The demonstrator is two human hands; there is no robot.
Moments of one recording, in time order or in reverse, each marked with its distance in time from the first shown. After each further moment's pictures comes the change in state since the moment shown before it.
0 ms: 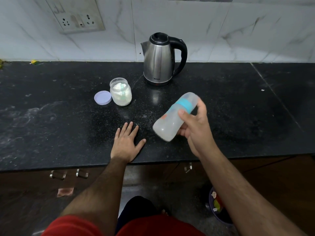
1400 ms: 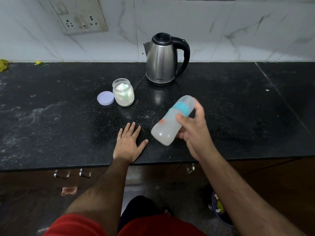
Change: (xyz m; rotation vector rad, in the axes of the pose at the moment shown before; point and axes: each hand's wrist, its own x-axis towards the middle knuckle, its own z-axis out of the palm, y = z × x) left_hand -0.001 0.001 -0.002 -0.005 -0.025 -0.003; right_hand -0.003 0.002 0.006 0.012 -0.041 0.018
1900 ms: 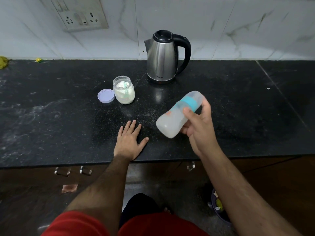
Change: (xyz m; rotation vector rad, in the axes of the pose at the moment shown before) left_hand 0.000 -0.001 0.002 0.000 0.009 0.000; right_hand -0.001 -0.003 0.001 0.041 0.076 -0.050
